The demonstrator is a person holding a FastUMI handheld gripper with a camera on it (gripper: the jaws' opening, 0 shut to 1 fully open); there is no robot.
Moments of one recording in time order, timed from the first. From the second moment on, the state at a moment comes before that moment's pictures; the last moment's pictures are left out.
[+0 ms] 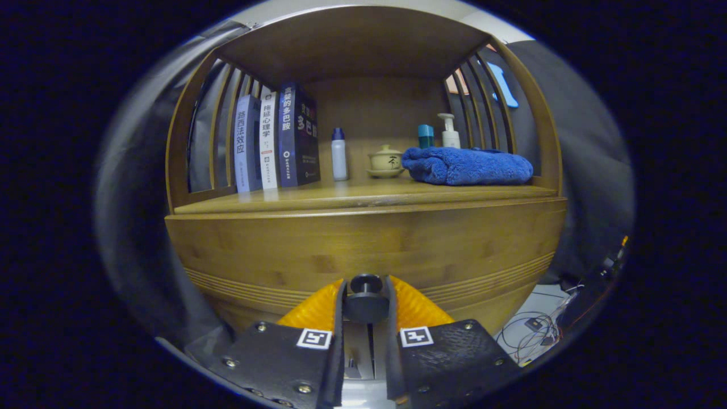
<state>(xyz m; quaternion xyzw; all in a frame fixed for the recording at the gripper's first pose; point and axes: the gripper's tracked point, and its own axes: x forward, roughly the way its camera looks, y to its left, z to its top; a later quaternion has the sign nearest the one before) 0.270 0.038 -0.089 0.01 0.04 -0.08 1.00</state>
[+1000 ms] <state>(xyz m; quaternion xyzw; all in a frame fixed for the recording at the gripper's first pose) 0.226 0.044 -0.096 -0.01 0.05 -0.07 1.00</state>
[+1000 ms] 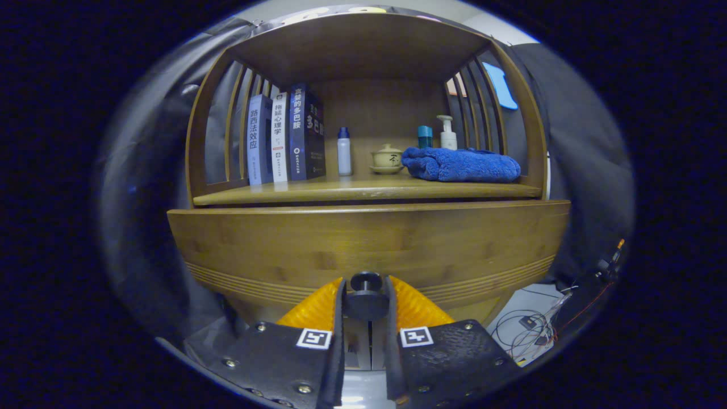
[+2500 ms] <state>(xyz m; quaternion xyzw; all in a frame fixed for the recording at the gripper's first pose) 0.133 0.053 -0.112 0.02 0.09 -0.07 0.99</state>
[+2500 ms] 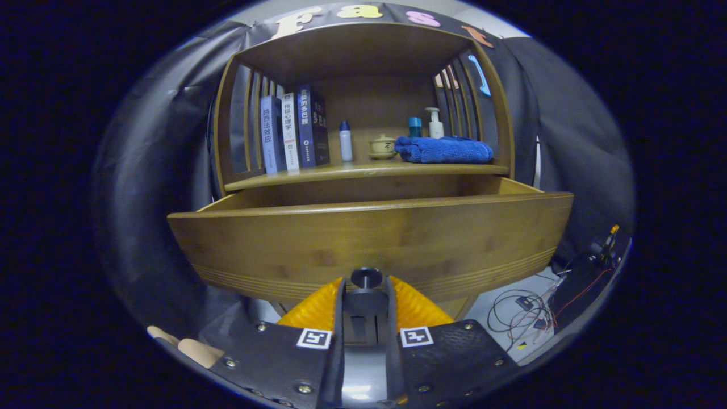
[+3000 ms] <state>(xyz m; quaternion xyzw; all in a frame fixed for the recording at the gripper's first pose) 0.108 0.058 -0.117 -0.01 0.09 -0.06 0.99</state>
